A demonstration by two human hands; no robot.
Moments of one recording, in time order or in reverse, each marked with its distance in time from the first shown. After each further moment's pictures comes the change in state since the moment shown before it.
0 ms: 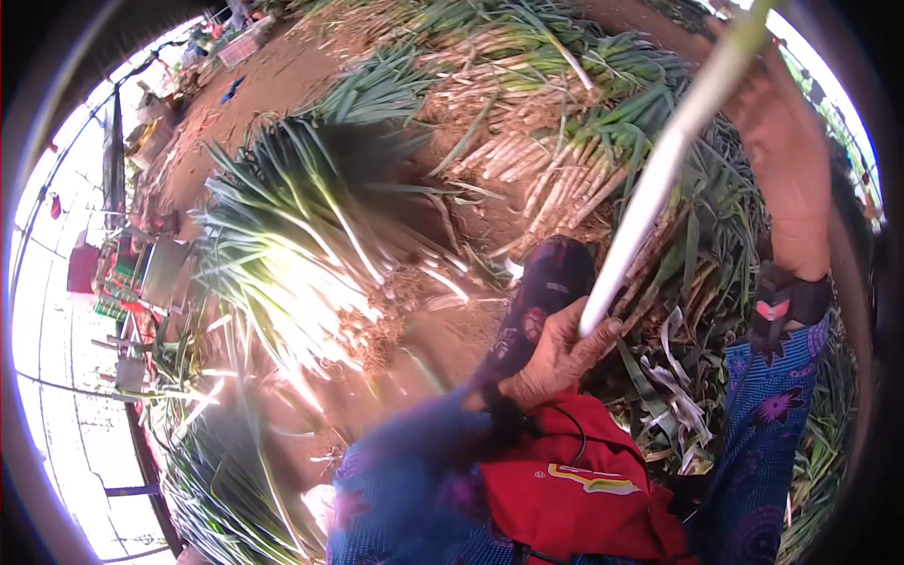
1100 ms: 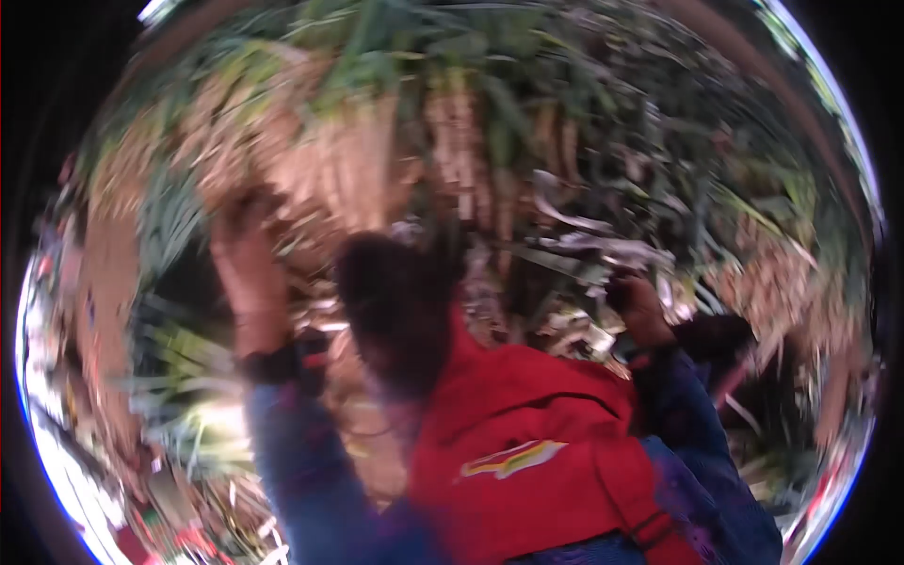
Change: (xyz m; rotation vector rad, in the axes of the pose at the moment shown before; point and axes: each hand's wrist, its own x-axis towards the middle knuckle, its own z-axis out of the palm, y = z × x) left_hand 0.167 0.052 -0.051 0.464 0.210 0.154; right_hand -0.523 0.163 -0.118 0.438 1.265 0.667
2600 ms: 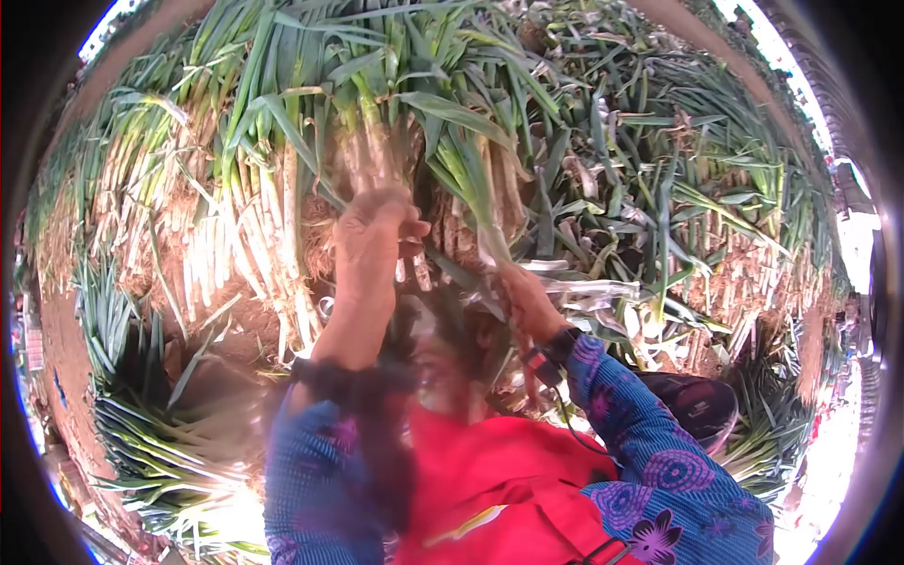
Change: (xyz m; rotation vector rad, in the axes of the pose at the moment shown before) left_hand 0.036 -0.109 0.258 -0.252 -0.450 -0.564; right_hand 0.137 0.008 0.120 -0.773 -0.148 -0.275
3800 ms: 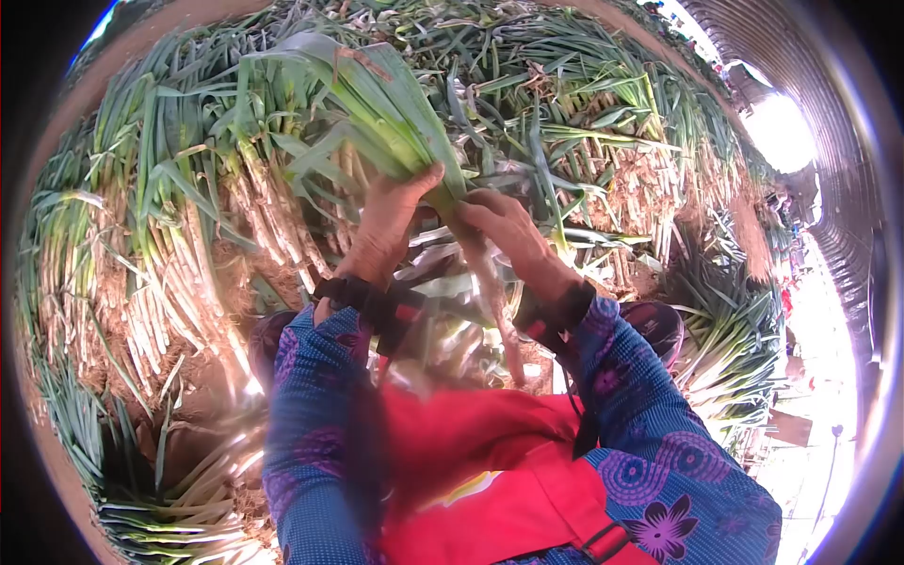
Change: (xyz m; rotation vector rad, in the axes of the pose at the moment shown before) left_hand -0.056 -0.028 0.125 -0.064 -0.604 -0.092; right_hand -0.125 -0.163 -0.069 -0.472 0.189 -0.466
